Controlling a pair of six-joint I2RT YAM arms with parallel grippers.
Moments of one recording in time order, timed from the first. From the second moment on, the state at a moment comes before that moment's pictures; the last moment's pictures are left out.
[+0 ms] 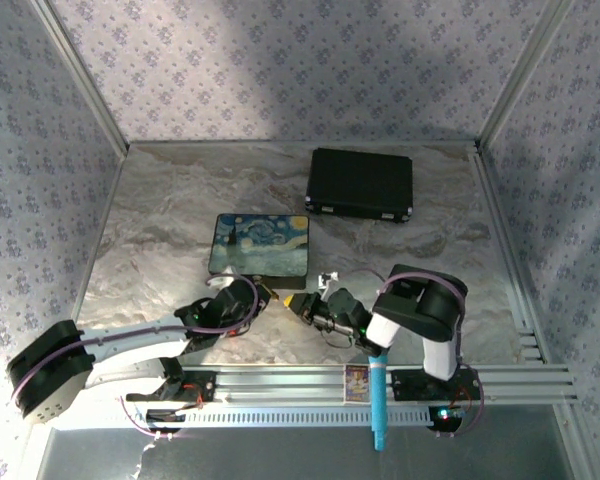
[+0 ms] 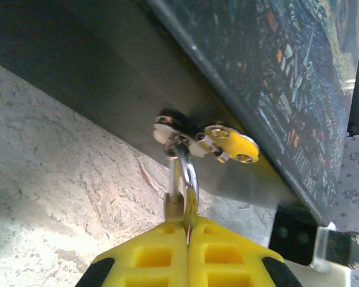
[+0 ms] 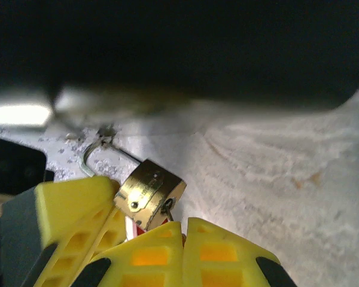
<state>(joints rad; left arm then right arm) -0.99 1.07 0.31 0.10 -0.28 -1.53 1.04 1.89 0.33 1.26 -0.03 1.43</state>
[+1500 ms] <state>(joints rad) -0.85 0.95 0.21 0.04 -0.26 -1.39 1.05 1.95 0.38 1.26 -0.06 1.37</state>
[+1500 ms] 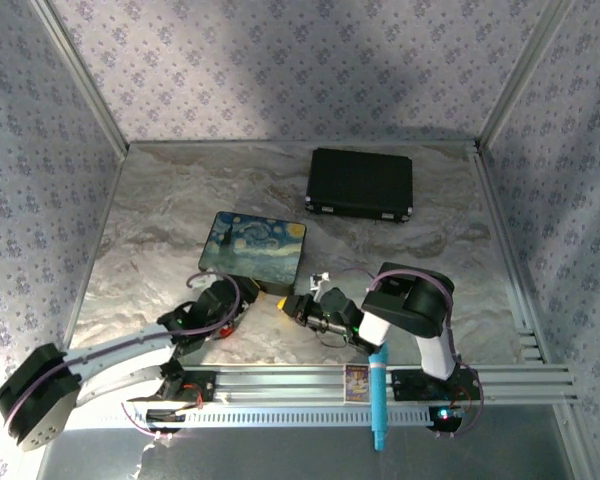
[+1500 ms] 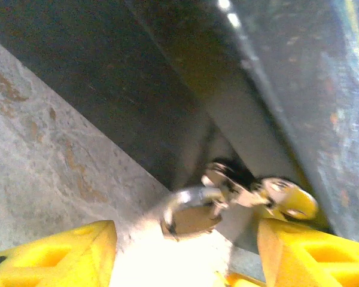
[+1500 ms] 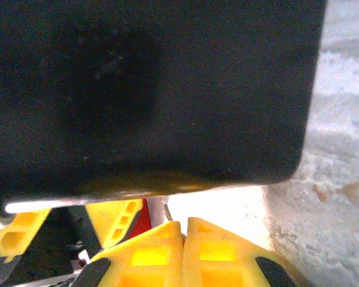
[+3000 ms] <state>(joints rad) -0.91 1.30 0.40 0.19 -0.07 -1.34 1.00 1.82 0.26 1.23 -0.05 1.33</state>
